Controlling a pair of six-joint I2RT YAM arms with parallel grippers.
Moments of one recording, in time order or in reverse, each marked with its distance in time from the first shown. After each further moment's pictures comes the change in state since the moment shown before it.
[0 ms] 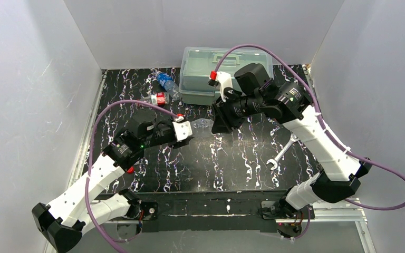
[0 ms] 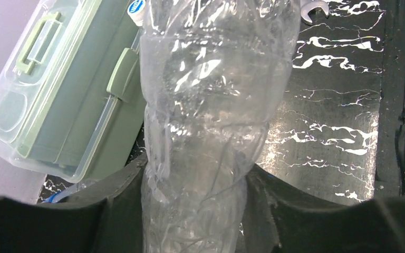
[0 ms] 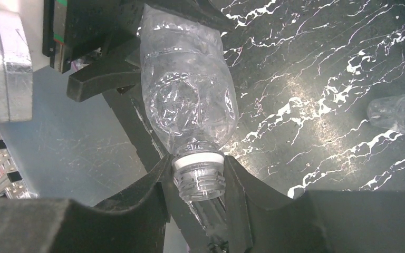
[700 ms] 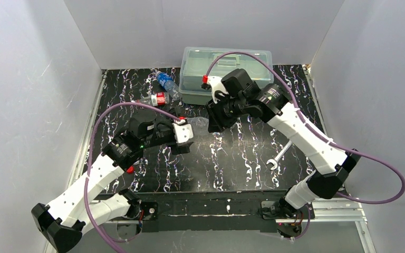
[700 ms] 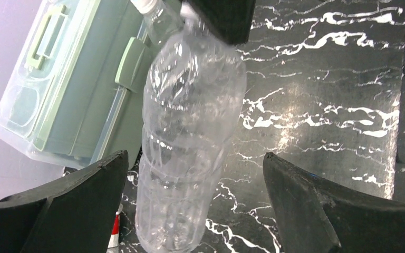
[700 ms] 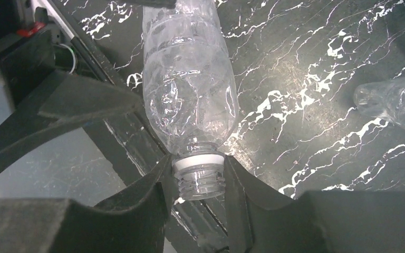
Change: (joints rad) left arm 0.003 -0.003 0.016 -0.046 -0.037 0.063; right arm -0.006 0.060 -0.138 0.128 0.108 0.047
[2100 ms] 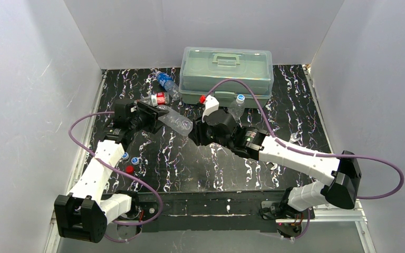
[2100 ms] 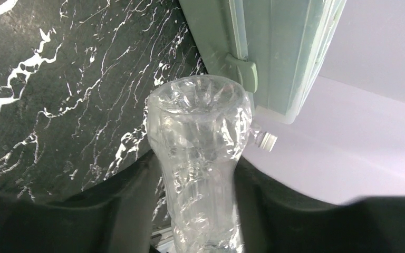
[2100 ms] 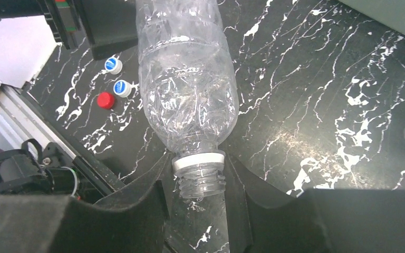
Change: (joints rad) left arm 0.512 0.163 -0.092 0.022 -0.121 -2.015; right arm 0.246 -0.160 -0.625 0.821 0.464 0.352
